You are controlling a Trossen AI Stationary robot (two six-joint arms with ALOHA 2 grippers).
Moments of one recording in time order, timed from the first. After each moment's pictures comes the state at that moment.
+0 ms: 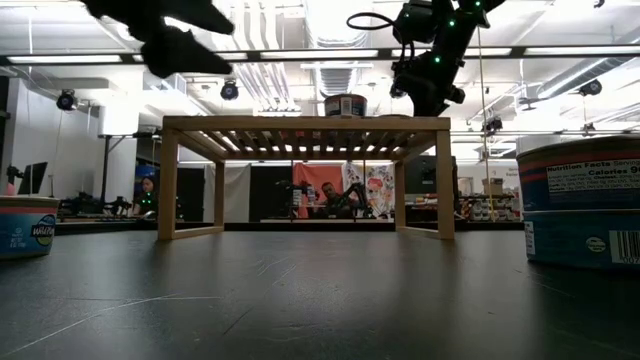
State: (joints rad) left arm -0.34 1.05 0.70 -0.12 -0.51 -0.42; right arm -0.57 1.52 1.36 -0.85 0.22 0.03
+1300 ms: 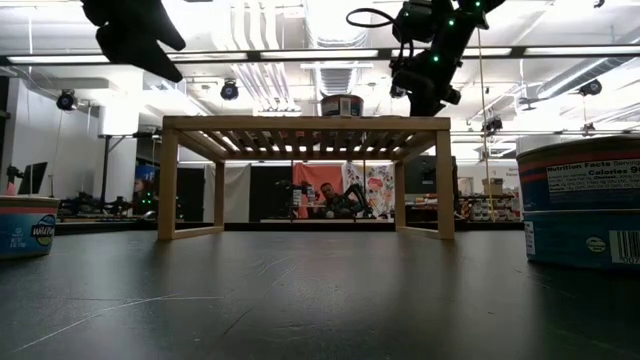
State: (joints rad) left arm -0.37 1.03 0.92 -0.75 -0.51 -0.68; right arm -0.57 1.52 1.36 -0.82 0.18 0.00
